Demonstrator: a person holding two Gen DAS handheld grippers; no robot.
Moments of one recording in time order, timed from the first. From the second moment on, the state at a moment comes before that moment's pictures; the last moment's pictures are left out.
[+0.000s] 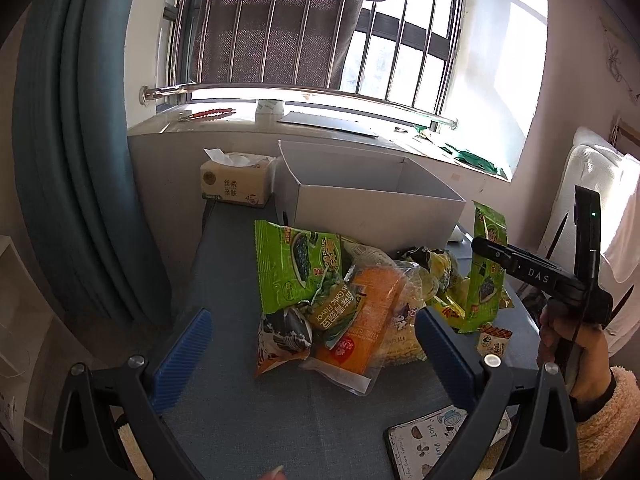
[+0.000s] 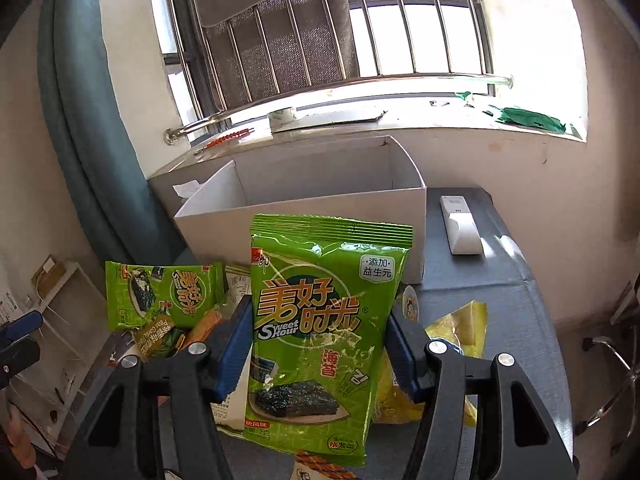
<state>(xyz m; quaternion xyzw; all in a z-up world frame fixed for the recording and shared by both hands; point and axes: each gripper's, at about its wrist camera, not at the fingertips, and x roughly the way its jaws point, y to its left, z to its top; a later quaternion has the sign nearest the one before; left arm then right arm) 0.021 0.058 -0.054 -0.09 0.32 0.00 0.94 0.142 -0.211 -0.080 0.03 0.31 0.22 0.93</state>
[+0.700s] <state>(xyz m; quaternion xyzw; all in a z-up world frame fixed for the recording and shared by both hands) 0.158 0.072 -0.103 -0.04 0.40 -0.06 0.91 0.094 -0.238 -0.058 0.06 0.28 0.25 0.92</state>
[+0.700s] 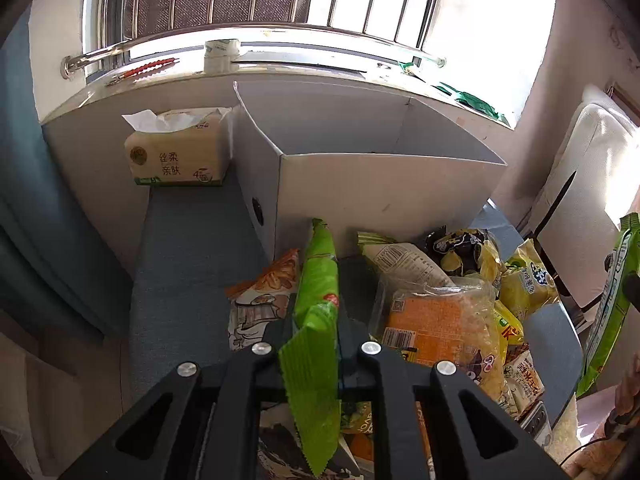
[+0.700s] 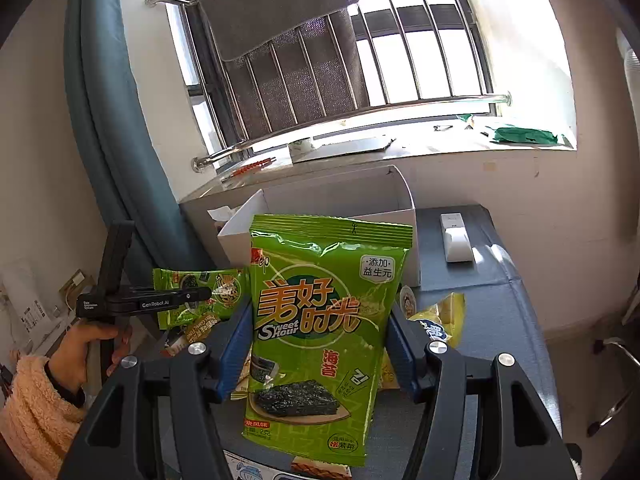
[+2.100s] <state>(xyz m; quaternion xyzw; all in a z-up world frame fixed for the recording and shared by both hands) 0.264 0.071 0.000 -0.07 0.30 0.01 0.95 0.349 -0.178 -0.001 0.06 0.35 0.22 0.91</state>
